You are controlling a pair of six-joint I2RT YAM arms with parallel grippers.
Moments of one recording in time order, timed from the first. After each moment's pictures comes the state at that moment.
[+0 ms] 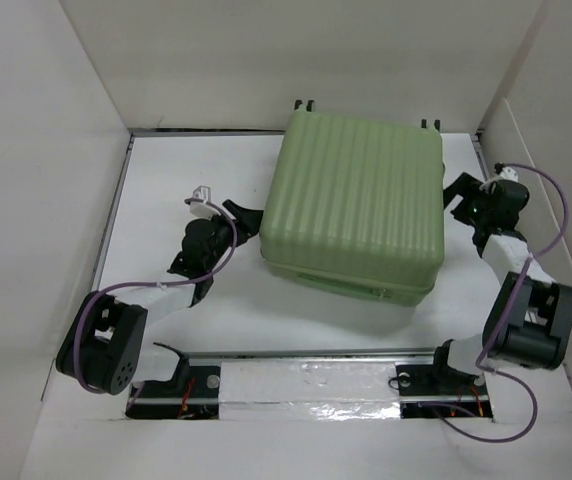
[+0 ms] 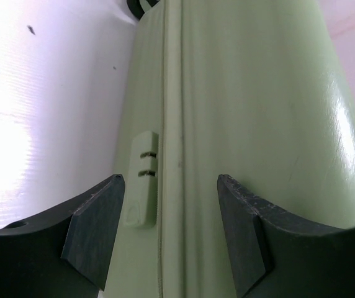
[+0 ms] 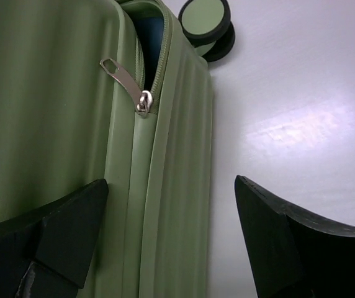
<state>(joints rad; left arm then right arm) -0.39 1.31 0.45 0.69 0.08 -0.89 -0.33 1.37 0.78 0.16 -0.35 0.39</state>
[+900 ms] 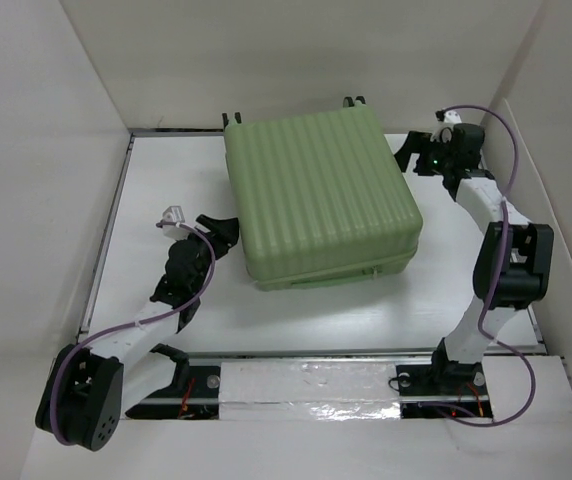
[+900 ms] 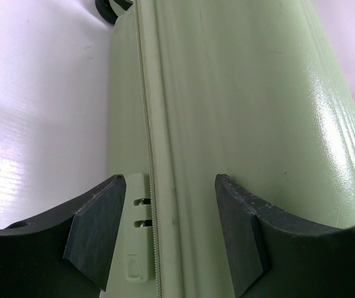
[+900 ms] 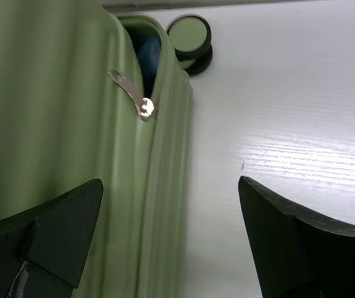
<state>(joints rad) -0.36 1.01 0.29 0.57 -0.17 -0.90 -0.05 1.81 1.37 -0.02 -0.41 0.15</state>
